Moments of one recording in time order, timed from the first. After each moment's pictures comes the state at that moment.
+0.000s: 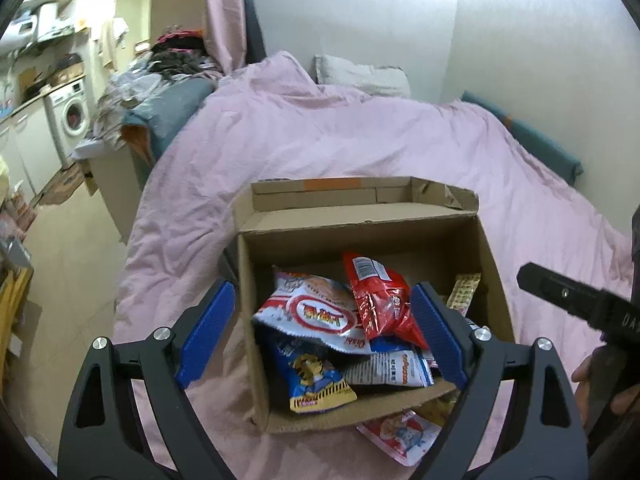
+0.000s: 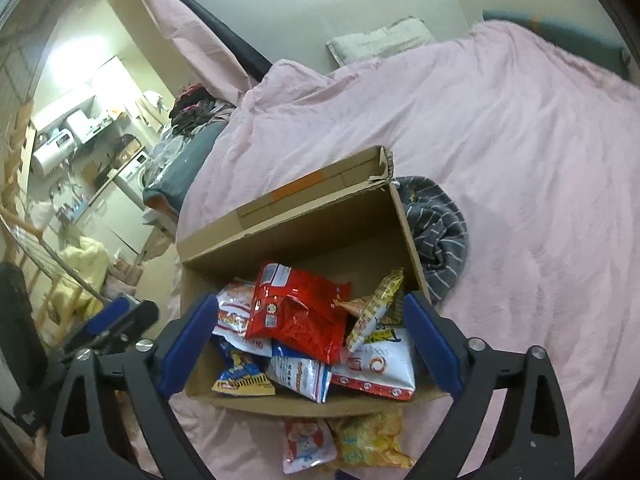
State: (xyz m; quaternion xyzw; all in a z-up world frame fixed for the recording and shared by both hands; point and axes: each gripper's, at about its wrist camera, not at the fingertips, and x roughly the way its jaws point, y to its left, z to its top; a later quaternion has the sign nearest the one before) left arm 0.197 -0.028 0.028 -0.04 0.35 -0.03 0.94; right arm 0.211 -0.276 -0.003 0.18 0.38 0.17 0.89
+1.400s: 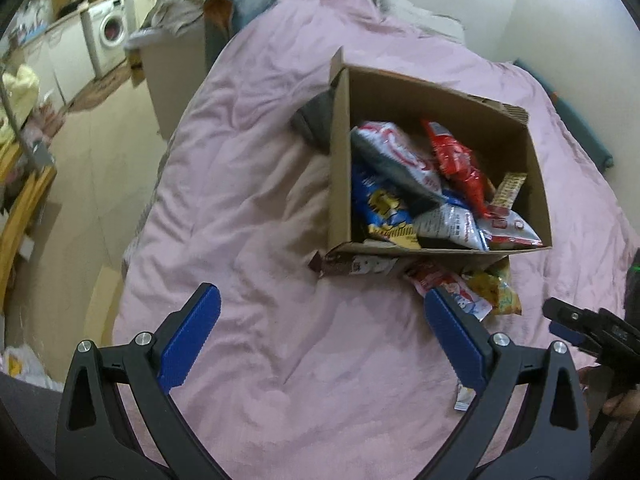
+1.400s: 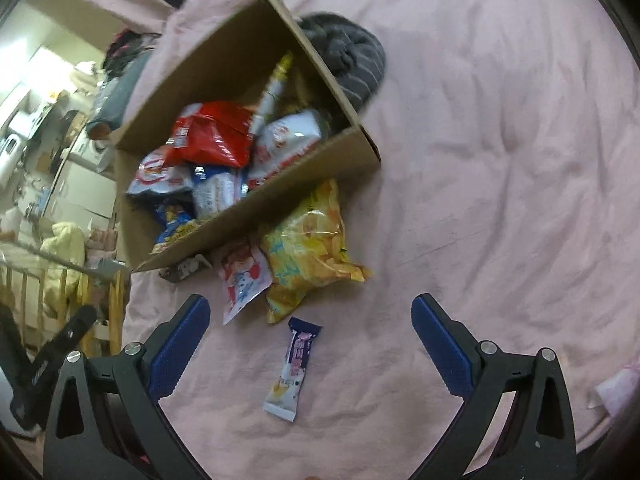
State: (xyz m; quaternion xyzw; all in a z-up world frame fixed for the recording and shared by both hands) left arm 0.109 0.028 -0.040 -0.11 0.47 0.04 0.88; right arm 0.143 -0.297 -0.107 0.24 0.56 0.10 0.79
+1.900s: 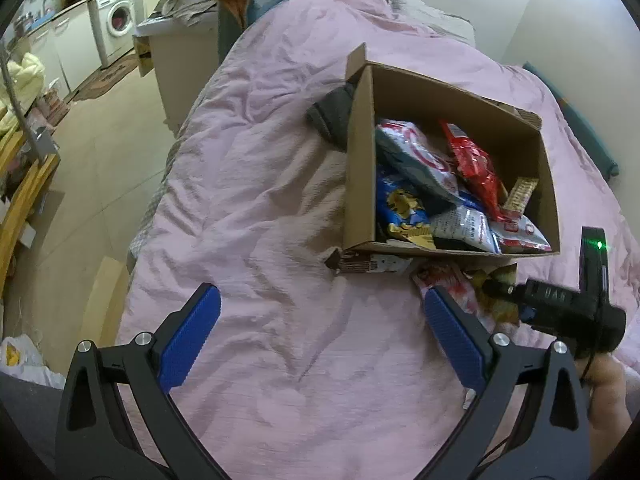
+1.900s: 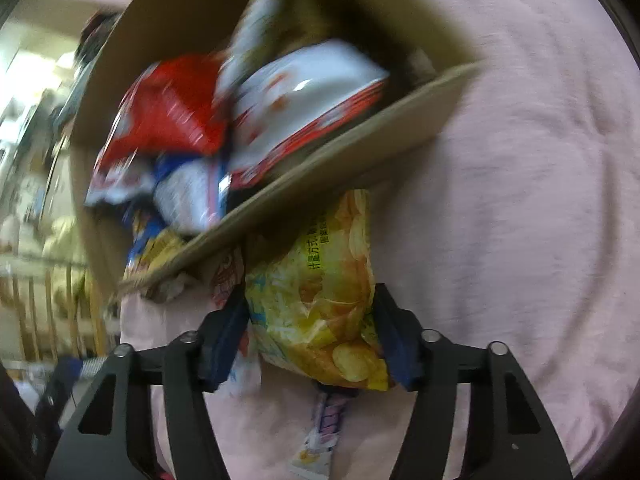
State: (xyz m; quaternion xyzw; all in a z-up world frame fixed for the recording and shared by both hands) left arm 0.110 0.043 -0.043 -0.12 0.48 0.05 0.87; right arm 0.189 -0.244 -0.155 0.23 0.61 0.15 0.74
